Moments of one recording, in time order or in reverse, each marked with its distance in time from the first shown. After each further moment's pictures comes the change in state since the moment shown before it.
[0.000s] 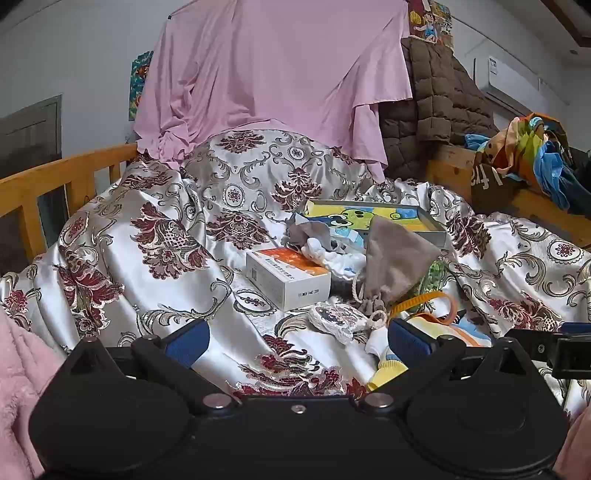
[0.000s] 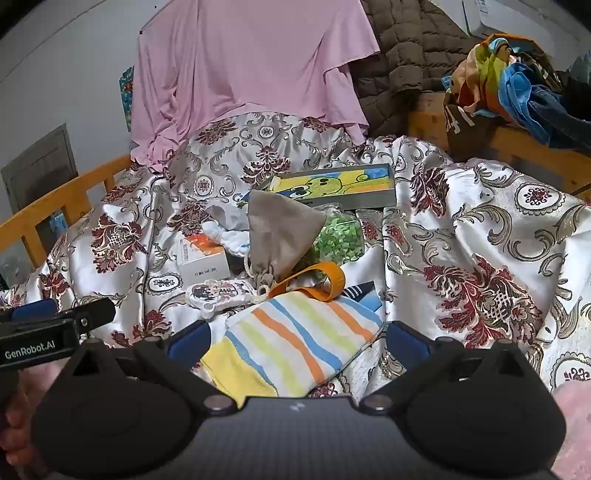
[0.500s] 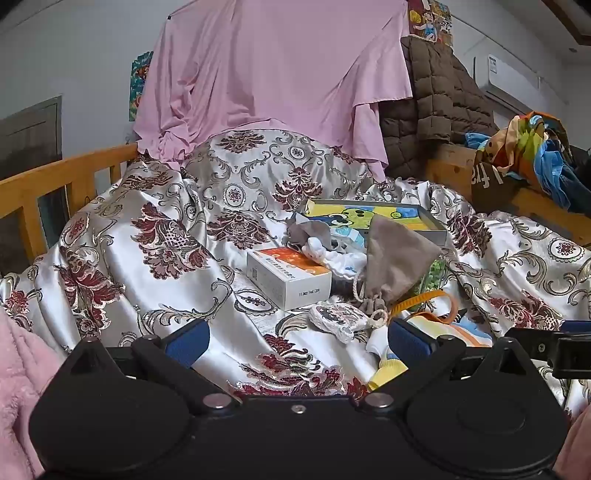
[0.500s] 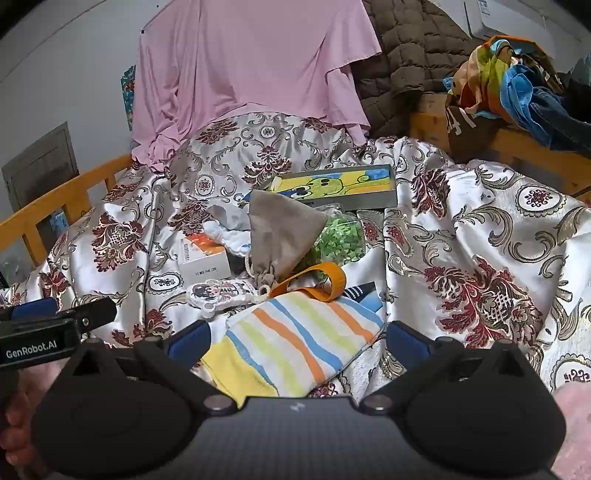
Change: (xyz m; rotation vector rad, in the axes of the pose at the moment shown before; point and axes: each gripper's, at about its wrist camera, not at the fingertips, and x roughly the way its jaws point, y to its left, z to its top) left arm -0.001 0.000 0.000 0.001 -0.001 0.001; right arm 0.000 0.000 0.000 -0.012 0.014 -0.009
